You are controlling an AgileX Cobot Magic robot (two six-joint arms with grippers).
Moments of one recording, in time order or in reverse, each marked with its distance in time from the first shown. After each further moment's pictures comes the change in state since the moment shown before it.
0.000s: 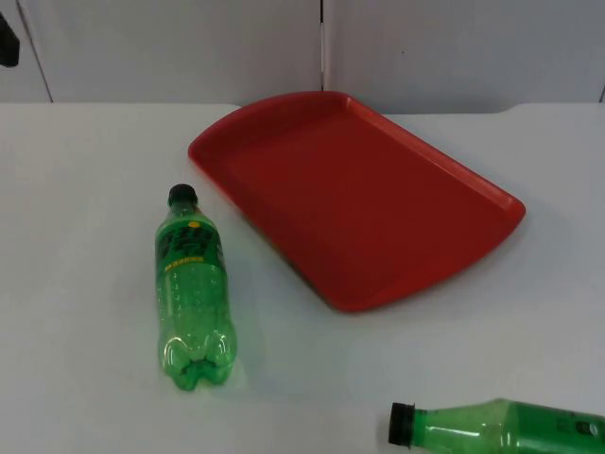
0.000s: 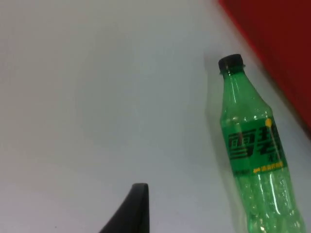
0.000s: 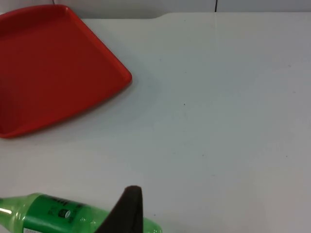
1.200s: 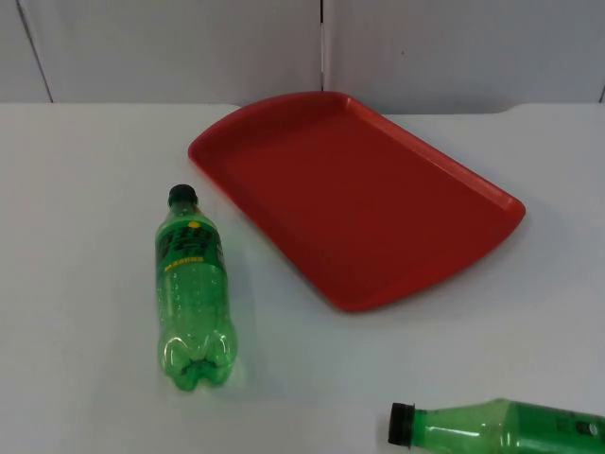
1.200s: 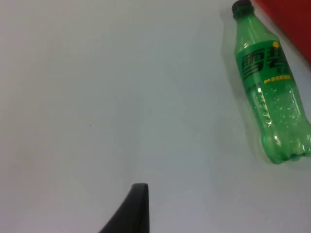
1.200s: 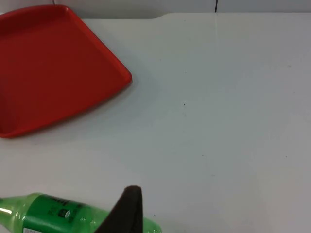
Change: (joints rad) right arm 0.000 0.000 0.000 0.000 0.000 -0.002; left arm 0.000 -0.740 0.502 0.128 0.057 -0.129
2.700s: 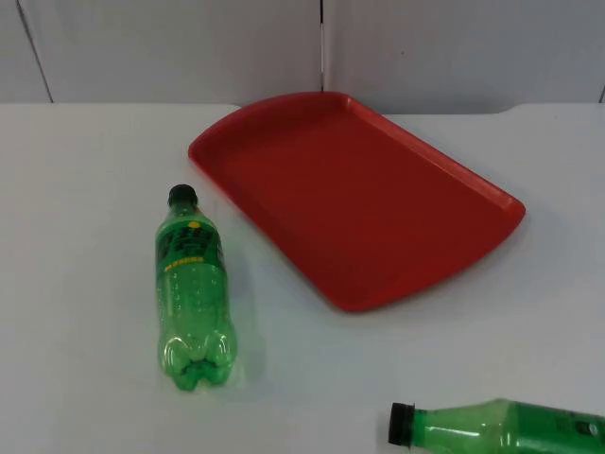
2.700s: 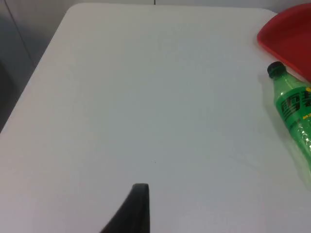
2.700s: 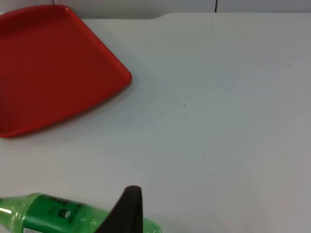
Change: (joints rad) right arm 0.000 0.000 0.000 0.000 0.000 0.000; left arm 0.000 -0.652 0.100 0.189 0.180 -0.037
